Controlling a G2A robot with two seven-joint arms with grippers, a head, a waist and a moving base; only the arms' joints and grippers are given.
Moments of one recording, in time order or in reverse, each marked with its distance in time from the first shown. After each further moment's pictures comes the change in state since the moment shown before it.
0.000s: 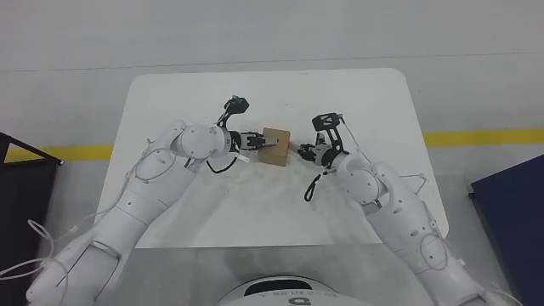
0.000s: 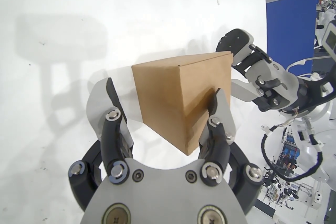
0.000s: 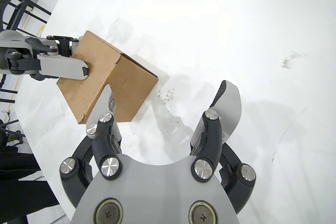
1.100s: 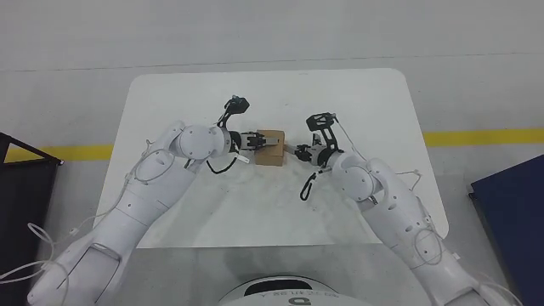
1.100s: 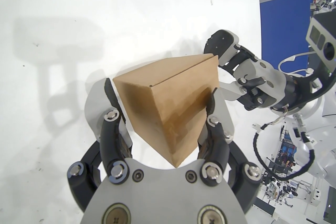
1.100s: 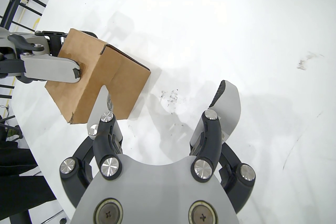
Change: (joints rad) left arm 0.017 -0.006 -0.027 -0.014 0.002 -0.016 -0.013; right arm 0.037 -0.017 -0.032 0.036 -0.007 0.020 0.046
